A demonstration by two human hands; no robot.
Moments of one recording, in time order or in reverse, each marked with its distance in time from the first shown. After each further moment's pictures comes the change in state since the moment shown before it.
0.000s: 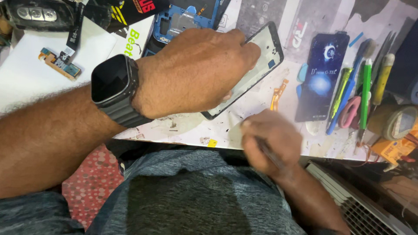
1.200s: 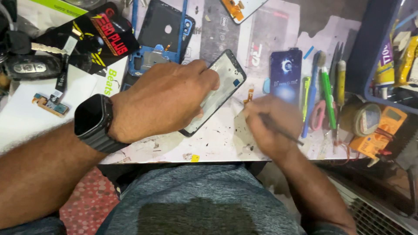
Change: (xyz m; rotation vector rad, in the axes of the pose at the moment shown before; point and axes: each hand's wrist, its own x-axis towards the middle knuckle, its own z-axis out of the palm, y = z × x) left_hand 0.010 0.012 -0.015 -0.115 -0.117 -0.091; right_hand 0.000 0.041 -0.036 -0.005 0.020 0.387
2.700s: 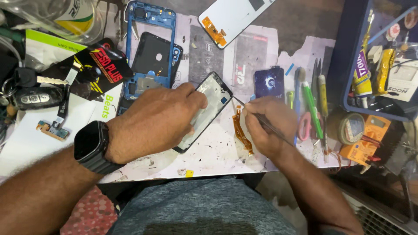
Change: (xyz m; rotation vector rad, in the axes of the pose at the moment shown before) left_hand 0.007 0.009 -0.008 0.023 -0.075 -0.064; right_hand 0.030 -0.004 -0.024 -0.255 0.185 -0.257
